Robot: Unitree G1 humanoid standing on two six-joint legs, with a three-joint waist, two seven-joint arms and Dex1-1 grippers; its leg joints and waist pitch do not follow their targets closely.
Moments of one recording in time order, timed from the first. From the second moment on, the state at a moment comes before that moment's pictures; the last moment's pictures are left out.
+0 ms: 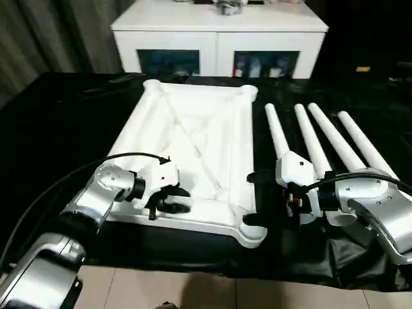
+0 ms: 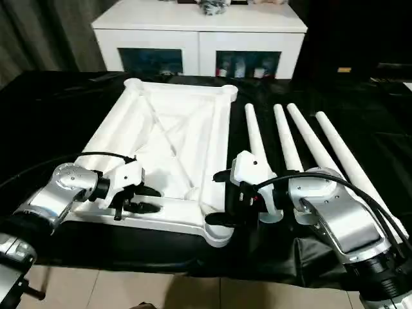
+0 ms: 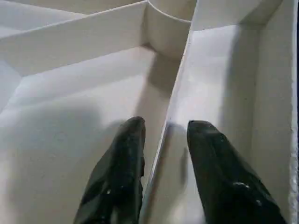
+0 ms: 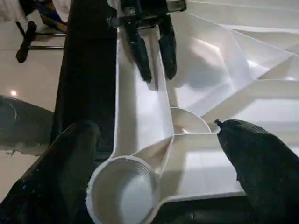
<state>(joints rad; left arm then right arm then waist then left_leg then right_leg) -0.67 0.47 -0.37 0.80 0.00 -0.11 -1.23 -0.36 -0.69 0.27 -0.18 0.24 0.47 1.10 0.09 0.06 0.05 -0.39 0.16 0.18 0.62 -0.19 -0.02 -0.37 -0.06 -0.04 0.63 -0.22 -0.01</state>
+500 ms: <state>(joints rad) -0.70 0.44 -0.36 0.87 0.02 -0.14 -1.23 -0.36 -0.68 0.28 -0.18 0.23 0.47 1.10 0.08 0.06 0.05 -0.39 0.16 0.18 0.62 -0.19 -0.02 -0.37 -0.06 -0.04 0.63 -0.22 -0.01</state>
